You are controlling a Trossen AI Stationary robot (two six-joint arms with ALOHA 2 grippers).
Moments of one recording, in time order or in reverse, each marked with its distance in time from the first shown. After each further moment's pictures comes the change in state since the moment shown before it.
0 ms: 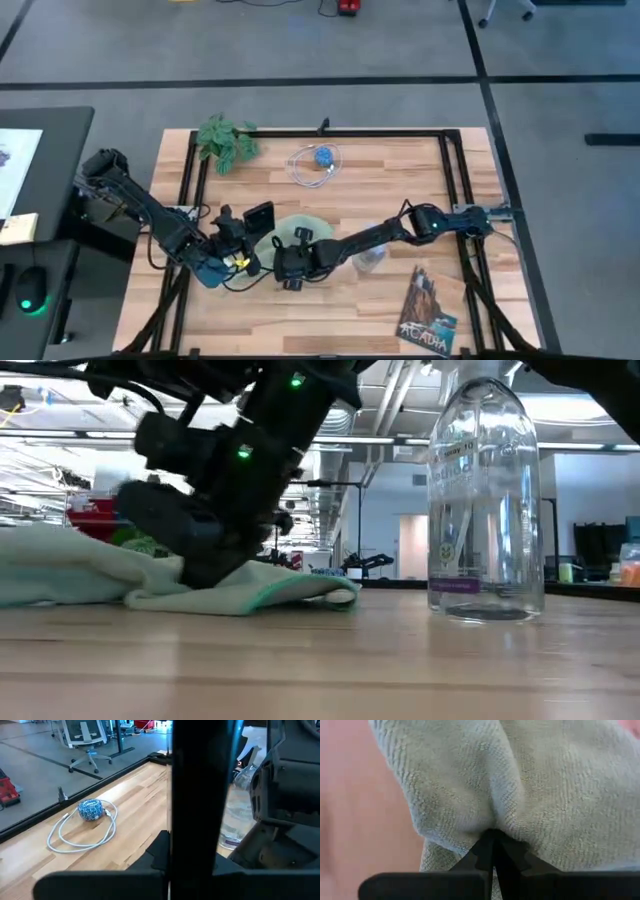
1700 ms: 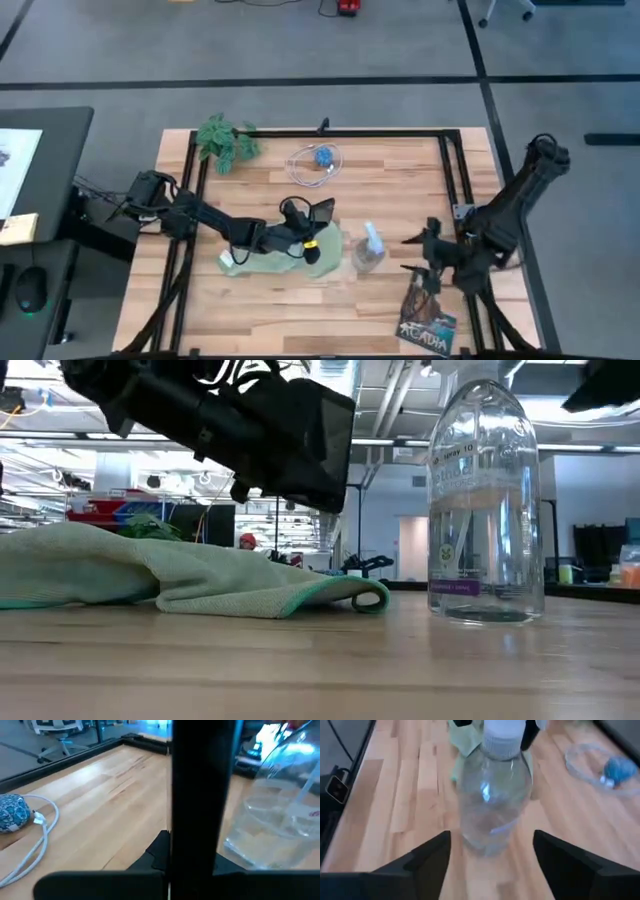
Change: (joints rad) left arm 0.455 0.572 -0.052 1.015 0.487 0.414; right arm 0.575 -1.486 -1.326 0.135 0.373 0.270
